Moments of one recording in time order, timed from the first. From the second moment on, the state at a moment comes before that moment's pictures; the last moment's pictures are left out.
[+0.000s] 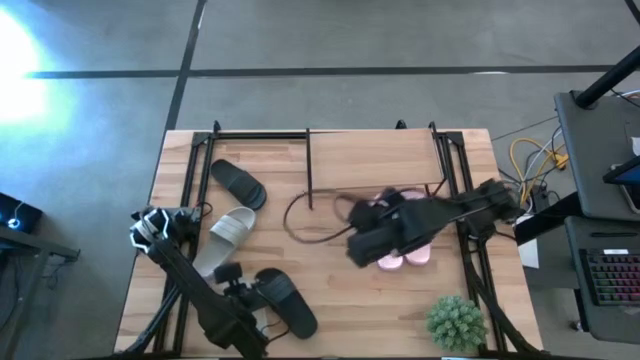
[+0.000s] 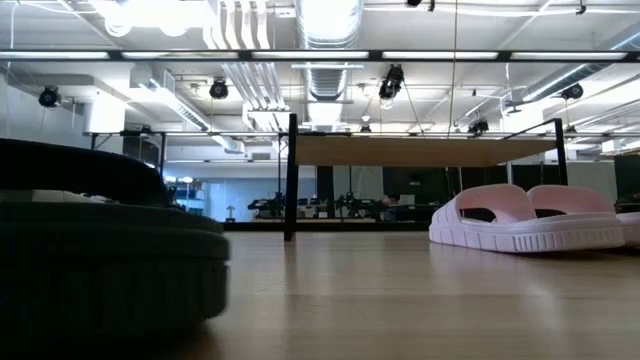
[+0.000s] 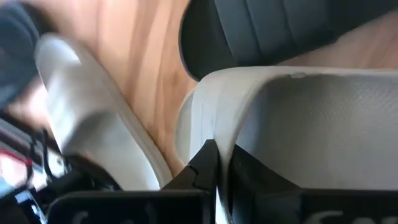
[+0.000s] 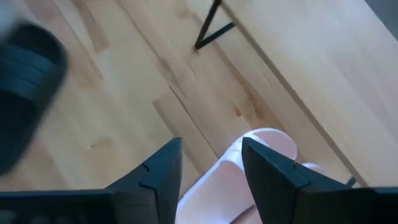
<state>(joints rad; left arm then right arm) -0.81 1.91 1.69 -1.57 -0.20 -1.13 0.37 1.86 2.09 -1.57 0.50 0.87</state>
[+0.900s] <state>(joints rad) -0.27 1.87 2.05 -1.22 -0.92 -0.06 0.60 0.95 1.15 -1.18 0.80 1.33</state>
